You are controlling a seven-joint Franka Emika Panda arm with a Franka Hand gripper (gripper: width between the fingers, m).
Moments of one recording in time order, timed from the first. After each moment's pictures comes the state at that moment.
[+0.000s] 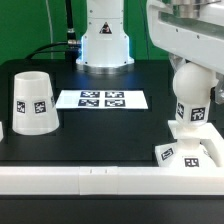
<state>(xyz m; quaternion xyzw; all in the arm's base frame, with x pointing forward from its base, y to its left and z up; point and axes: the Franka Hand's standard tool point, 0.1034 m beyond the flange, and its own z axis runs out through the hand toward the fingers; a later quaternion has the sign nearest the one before) 0.623 0.094 0.122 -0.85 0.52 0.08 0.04</state>
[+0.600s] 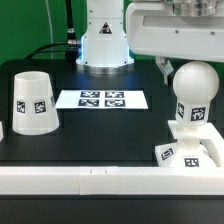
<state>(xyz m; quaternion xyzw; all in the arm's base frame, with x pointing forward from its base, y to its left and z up) 0.625 0.094 0.123 -0.95 0.29 0.07 0.06</state>
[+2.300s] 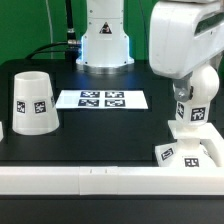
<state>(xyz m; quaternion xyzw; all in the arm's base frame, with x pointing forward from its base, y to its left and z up) 0.629 0.089 0.124 -0.89 -0.46 0.02 0.02</state>
